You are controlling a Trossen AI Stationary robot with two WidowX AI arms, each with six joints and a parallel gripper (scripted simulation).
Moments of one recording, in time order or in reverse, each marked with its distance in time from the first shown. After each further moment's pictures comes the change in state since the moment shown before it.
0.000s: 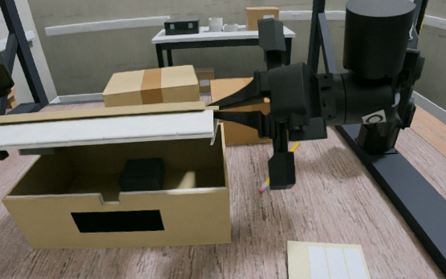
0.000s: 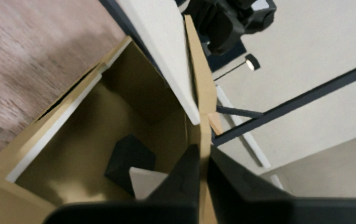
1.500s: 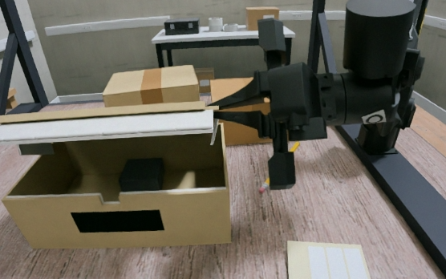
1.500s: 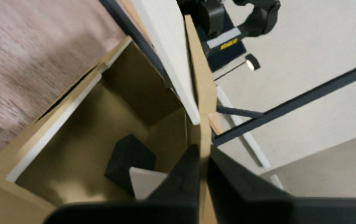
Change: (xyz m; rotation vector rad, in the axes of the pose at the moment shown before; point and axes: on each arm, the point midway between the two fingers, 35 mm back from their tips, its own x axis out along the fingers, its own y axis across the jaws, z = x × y) left arm 0.000 0.000 0.000 0.000 0.000 0.000; right arm -0.035 0.055 -0.042 0.322 0.035 0.496
